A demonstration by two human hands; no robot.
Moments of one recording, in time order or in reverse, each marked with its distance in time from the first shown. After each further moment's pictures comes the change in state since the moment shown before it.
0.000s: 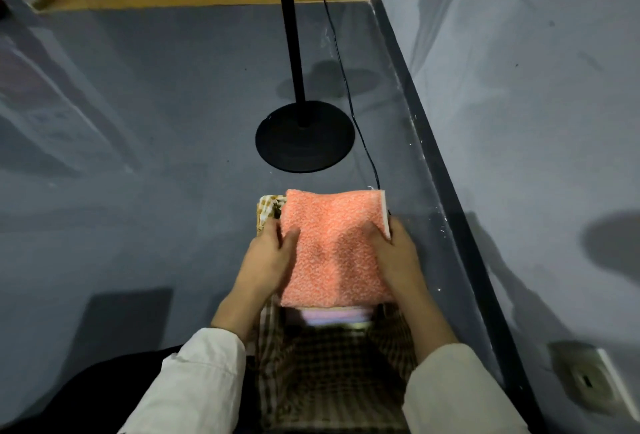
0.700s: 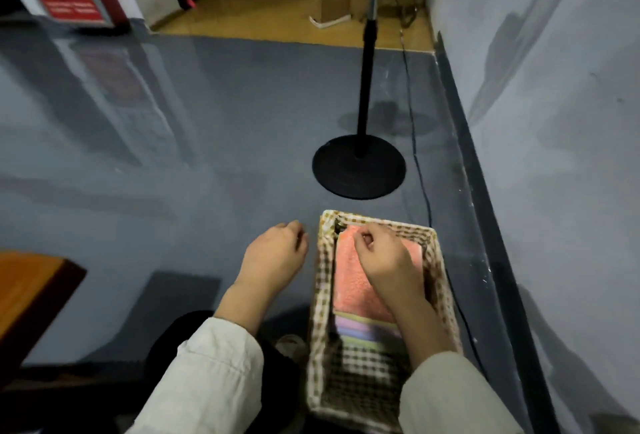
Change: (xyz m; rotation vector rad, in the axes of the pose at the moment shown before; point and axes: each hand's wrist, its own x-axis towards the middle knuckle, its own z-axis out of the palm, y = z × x) left_hand -0.051 0.003 -0.097 0.466 0.164 0.123; right_hand -0.050 -0.085 0.062 -0.434 -0.115 -0.422
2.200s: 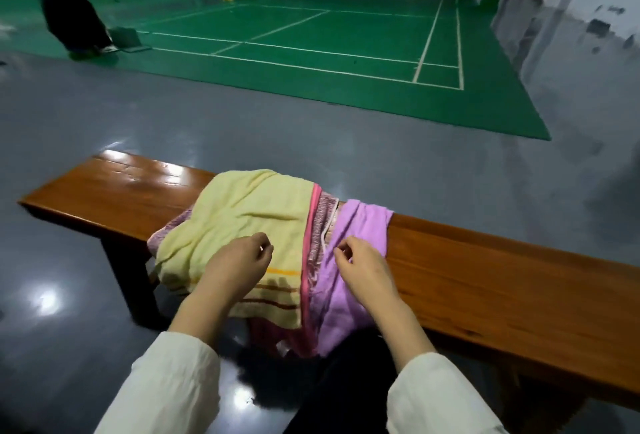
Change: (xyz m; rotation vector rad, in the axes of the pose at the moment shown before) left_hand -0.697 -0.278 -0.157 0.023 0.610 -1.689; right_hand -0.509 -0.426 0.324 -0.018 -1.248 -1.360
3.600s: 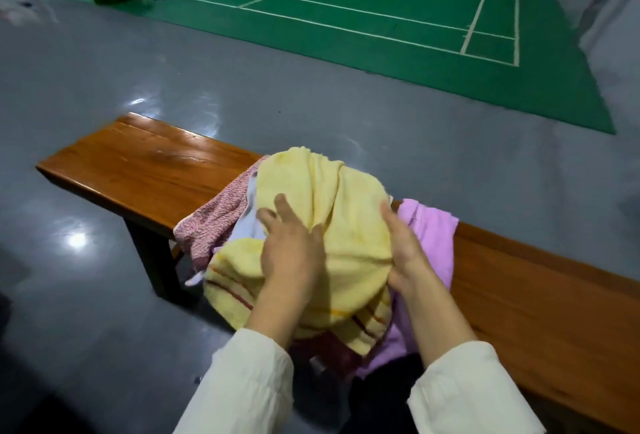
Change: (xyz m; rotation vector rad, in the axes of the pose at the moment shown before) left_hand 0.048 0.004 0.002 -0.323 0.117 -0.441; right_hand 0.091 -0.042 0.051 1.309 -0.152 0.593
